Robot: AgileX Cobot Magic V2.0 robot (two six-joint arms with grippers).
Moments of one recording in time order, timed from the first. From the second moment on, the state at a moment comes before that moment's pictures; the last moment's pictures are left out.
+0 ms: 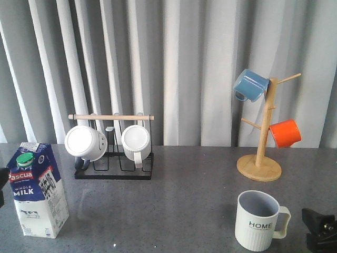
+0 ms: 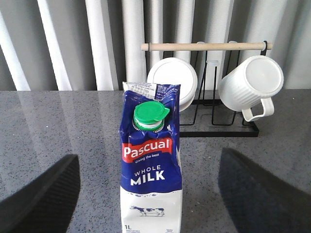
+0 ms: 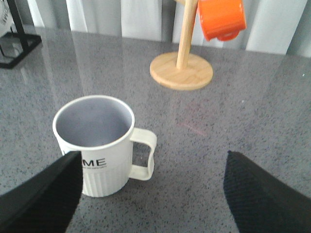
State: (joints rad) left arm -0.02 1.01 -0.72 0.10 0.03 -0.13; right arm 0.07 1.01 -0.60 -0.18 0.07 0.16
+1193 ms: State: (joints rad) left arm -0.02 1.01 -0.72 0.10 0.04 -0.13; right arm -0.06 1.64 -0.39 -0.10 -0.95 0.03
